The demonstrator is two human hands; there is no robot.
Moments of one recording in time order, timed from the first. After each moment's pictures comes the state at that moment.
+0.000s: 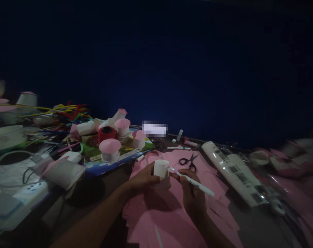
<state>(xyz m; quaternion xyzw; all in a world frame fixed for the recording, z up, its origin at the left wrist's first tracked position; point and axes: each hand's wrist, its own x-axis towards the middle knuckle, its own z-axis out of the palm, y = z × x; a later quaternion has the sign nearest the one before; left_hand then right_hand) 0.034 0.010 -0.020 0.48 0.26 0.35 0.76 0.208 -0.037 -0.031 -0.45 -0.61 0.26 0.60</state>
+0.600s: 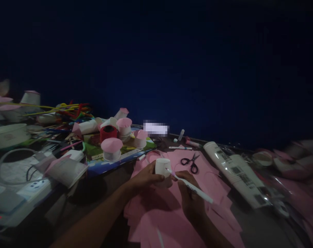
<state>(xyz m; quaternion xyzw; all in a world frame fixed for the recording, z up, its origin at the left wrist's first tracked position) 0.033 0.008 -0.019 0.47 0.24 0.37 0.76 0.202 -0.043 -0.020 -0.41 -0.68 0.19 0.57</state>
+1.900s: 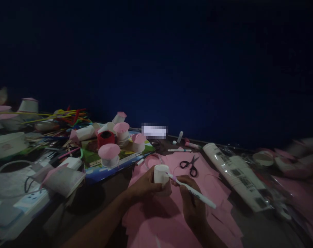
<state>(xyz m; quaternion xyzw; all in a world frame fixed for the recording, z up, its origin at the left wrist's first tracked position) 0.039 0.007 -0.018 0.51 0.22 0.36 0.75 0.204 -0.043 -0.017 -0.42 -0.65 0.22 0.59</state>
